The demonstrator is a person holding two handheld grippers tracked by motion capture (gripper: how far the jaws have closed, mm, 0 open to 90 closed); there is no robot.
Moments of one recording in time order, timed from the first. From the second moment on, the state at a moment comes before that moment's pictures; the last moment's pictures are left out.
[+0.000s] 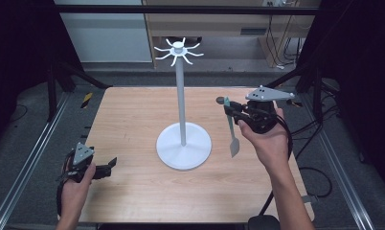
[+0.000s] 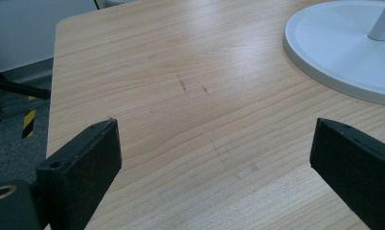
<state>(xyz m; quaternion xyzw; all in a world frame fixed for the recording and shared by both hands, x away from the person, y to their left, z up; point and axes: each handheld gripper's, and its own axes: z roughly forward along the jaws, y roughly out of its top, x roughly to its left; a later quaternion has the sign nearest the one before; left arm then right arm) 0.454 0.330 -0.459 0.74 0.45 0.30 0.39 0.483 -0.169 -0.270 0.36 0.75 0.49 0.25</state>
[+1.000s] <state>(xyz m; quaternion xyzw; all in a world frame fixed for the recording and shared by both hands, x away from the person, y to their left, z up) 0.455 0.330 -0.460 0.75 0.45 0.30 0.39 0.483 -0.148 -0.241 0.35 0.74 0.51 0.26</state>
